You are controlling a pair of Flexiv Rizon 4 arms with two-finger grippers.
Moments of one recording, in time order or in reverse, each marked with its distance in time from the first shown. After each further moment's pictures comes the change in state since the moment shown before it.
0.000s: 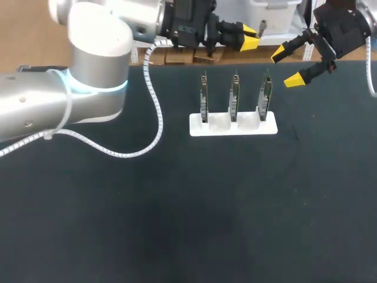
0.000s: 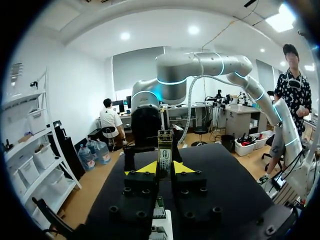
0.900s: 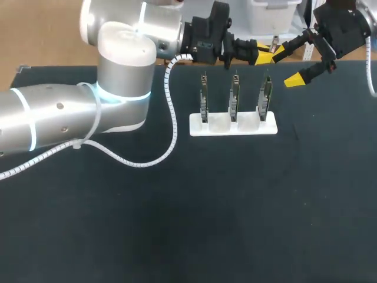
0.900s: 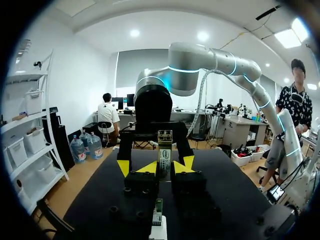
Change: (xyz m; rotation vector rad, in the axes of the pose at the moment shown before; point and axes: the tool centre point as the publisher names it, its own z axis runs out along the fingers) left arm 0.037 0.011 0.043 0.031 -0.046 -0.123; right arm 0.000 0.000 0.000 0.000 0.000 0.000
